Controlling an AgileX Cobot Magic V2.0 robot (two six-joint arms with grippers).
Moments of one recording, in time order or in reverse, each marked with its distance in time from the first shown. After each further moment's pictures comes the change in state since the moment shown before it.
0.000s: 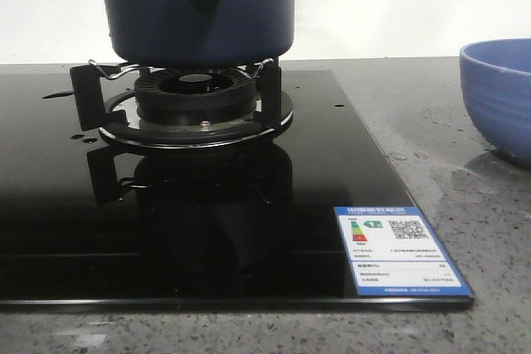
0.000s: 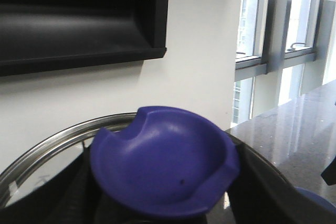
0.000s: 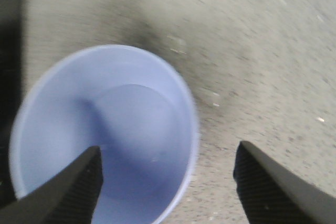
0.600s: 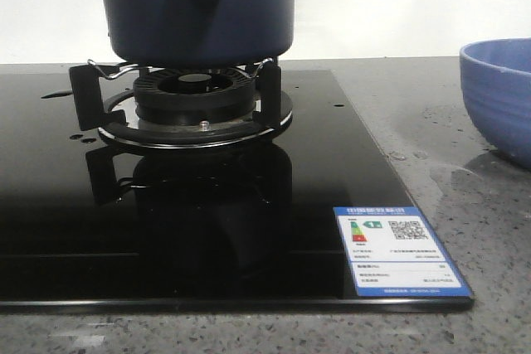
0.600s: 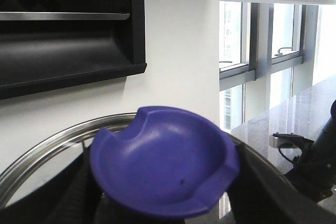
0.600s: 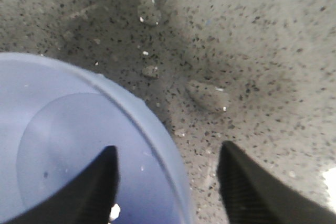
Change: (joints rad) left arm -0.141 -0.082 0.013 0.049 -0.094 -0.010; right arm -0.015 0.303 0.052 0.088 -0.093 0.007
